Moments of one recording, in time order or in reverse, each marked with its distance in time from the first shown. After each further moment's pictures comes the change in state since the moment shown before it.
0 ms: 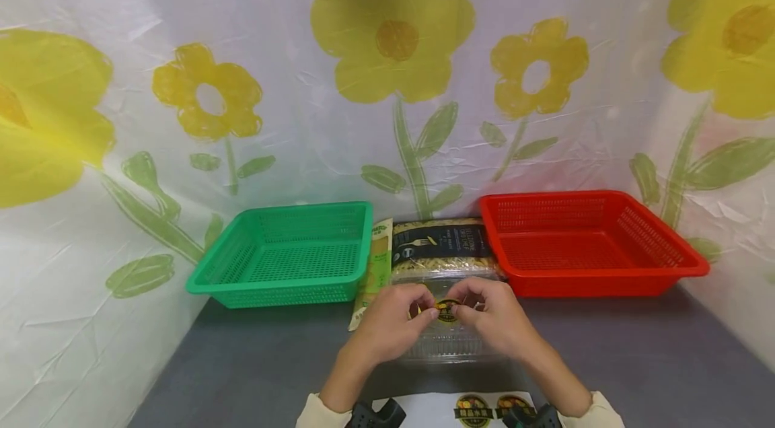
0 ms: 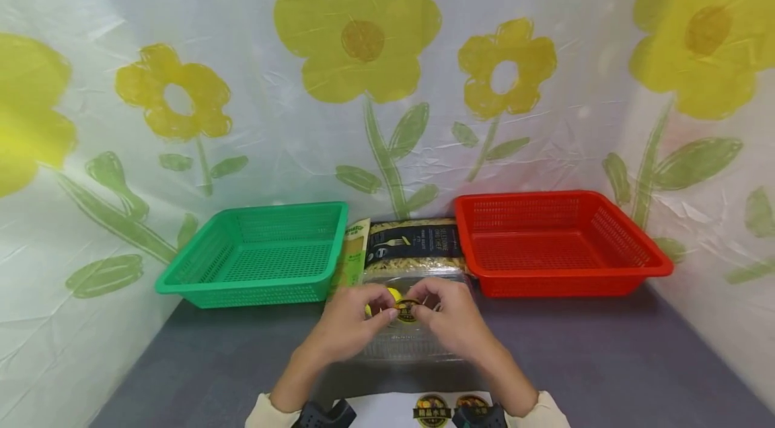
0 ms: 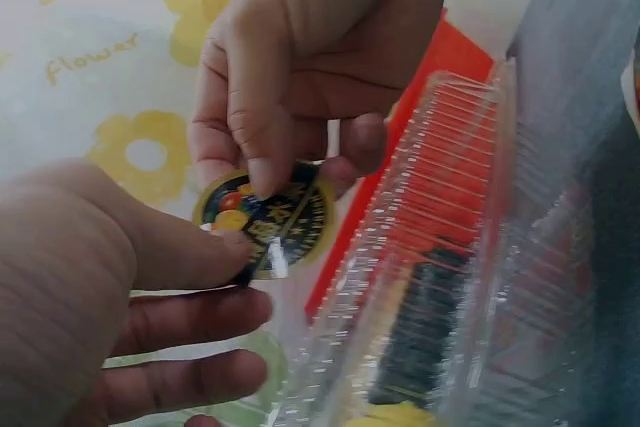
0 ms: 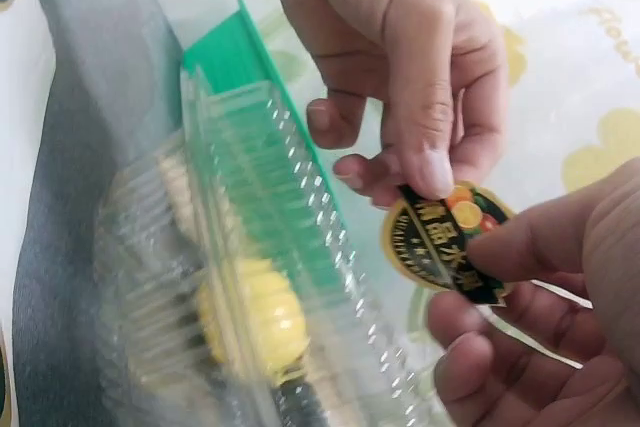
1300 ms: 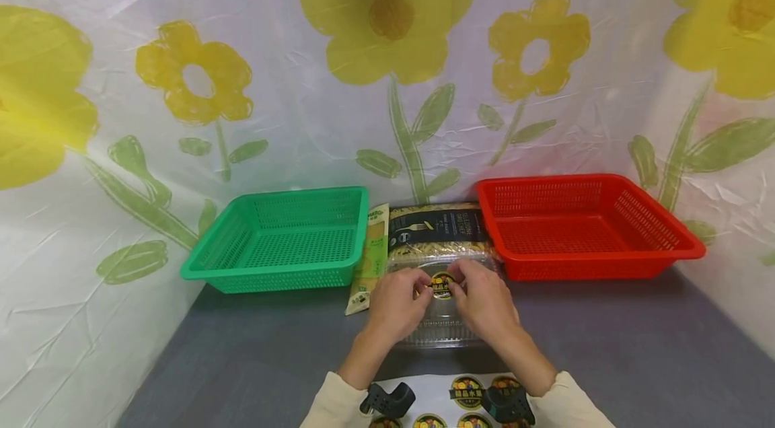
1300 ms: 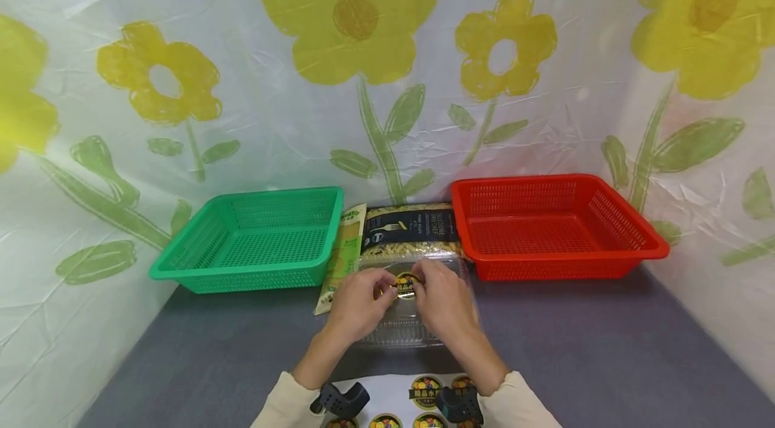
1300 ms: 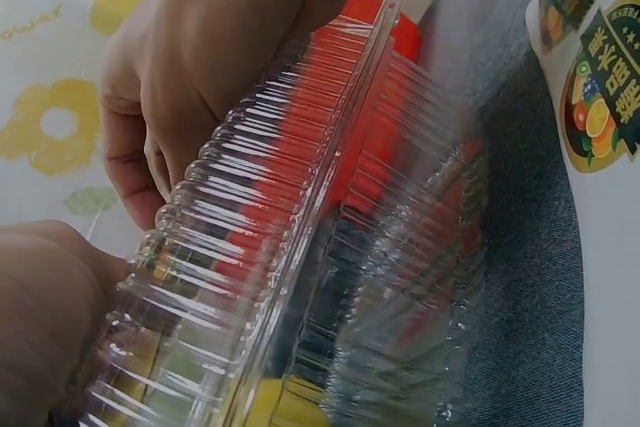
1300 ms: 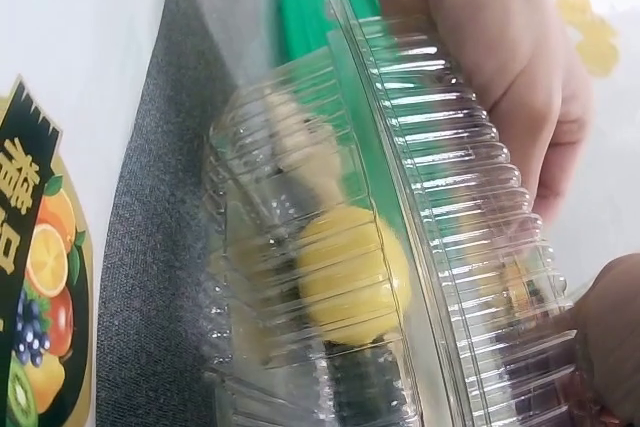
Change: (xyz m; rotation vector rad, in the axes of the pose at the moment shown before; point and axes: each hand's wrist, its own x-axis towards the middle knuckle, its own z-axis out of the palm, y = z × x) left_hand 0.015 -0.019 0.041 0.243 0.208 -0.143; right_hand 0.010 0.022 0.029 -0.552 0.257 0.055
